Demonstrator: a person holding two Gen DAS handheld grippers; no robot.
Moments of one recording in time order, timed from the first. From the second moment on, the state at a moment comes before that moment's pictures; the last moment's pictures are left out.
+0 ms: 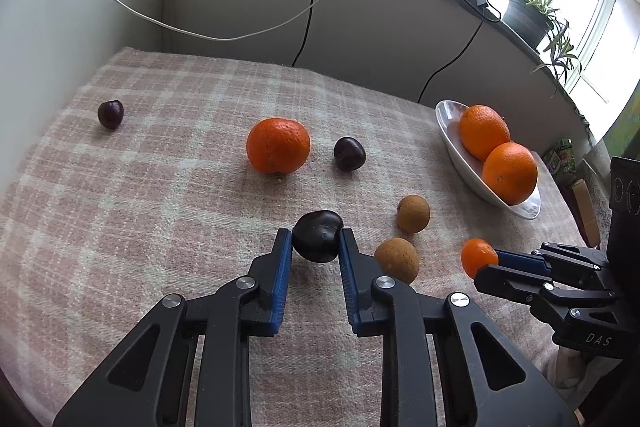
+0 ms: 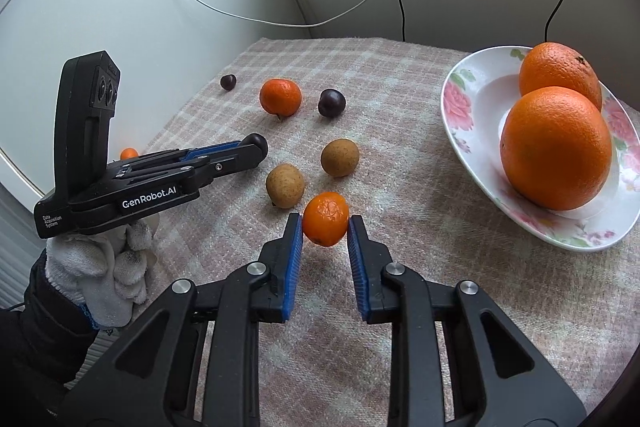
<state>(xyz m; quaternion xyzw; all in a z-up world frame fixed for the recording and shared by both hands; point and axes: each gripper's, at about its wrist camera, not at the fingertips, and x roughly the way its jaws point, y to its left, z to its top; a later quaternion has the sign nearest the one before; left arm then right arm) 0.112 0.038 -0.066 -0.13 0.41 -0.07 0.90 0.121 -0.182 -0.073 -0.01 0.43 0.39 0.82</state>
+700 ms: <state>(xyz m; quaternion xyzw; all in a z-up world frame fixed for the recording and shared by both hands) 0.137 -0.022 -0.031 -0.13 0.37 -0.15 0.91 0.132 -0.293 -0.033 0.04 0.39 0.30 0.87</state>
